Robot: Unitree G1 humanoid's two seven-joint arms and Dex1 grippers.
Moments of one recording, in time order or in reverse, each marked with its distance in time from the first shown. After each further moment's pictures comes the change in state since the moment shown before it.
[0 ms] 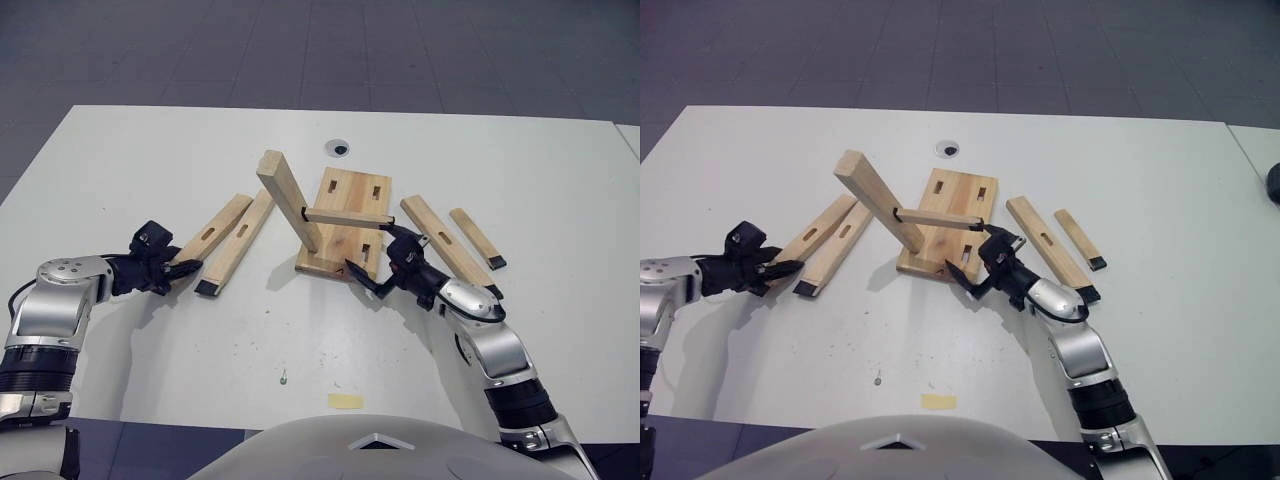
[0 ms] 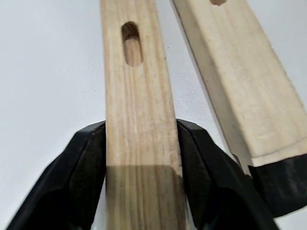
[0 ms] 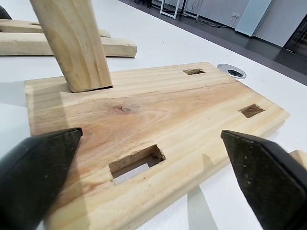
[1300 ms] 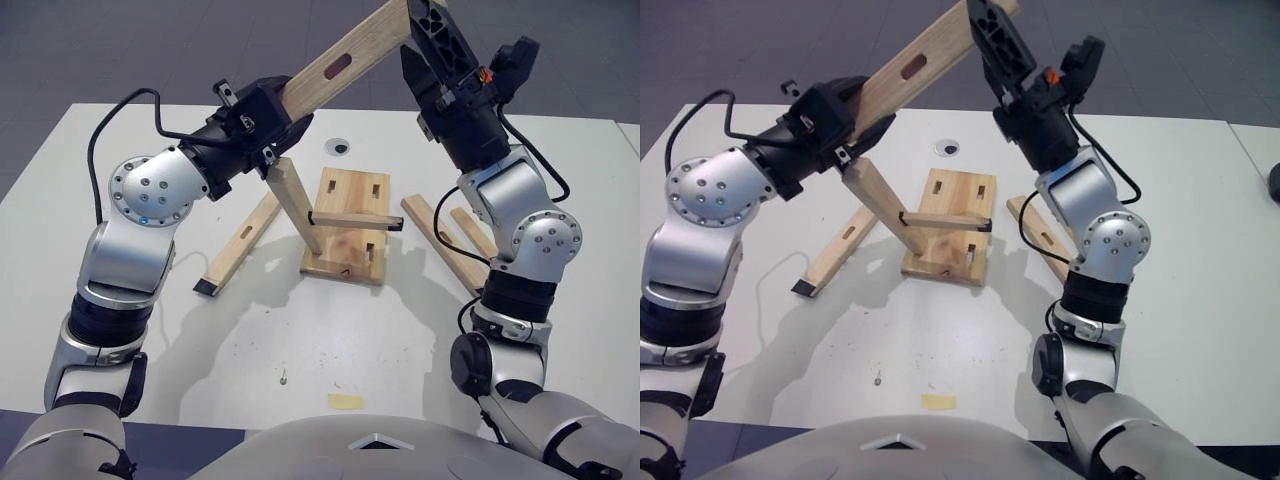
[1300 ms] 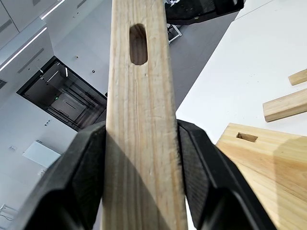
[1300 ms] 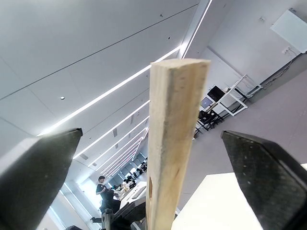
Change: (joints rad) left arm -0.425 -0.249 -0.195 -0.619 0.223 -0.083 0.333; right arm -0.628 0.247 -0.526 0.068 1.307 0.507 -0.360
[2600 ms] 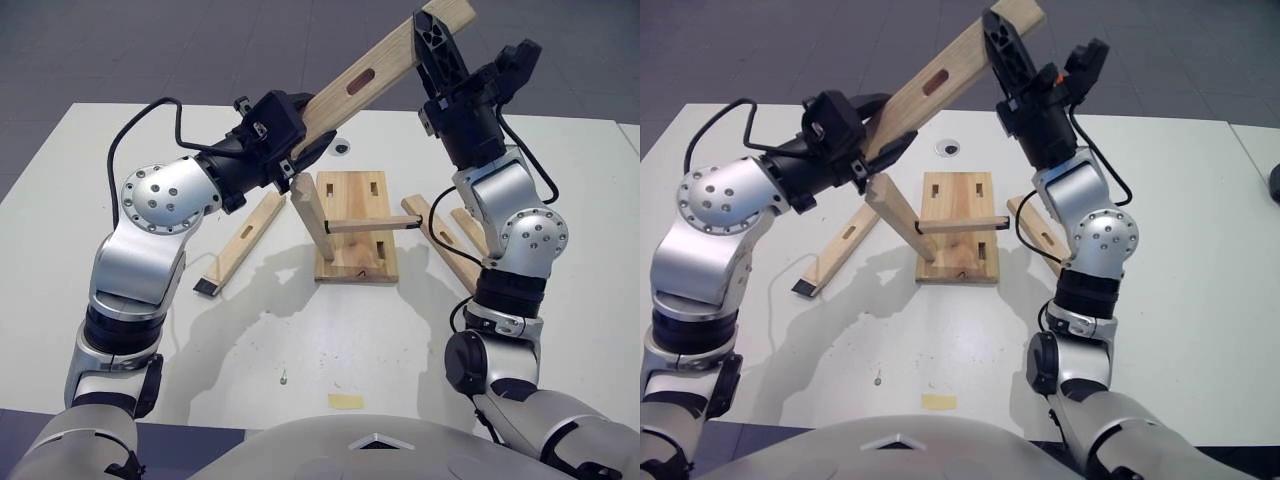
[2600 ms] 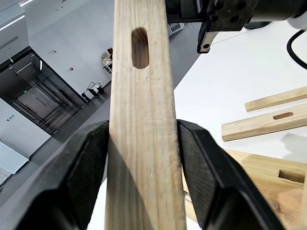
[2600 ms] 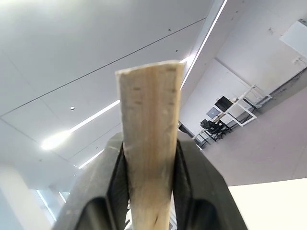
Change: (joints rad) left arm 0.009 -0.064 0.034 -0.069 -0.109 0.129 -0.036; right arm 0.035 0.037 -0.024 0.040 -0.043 -0.060 0.079
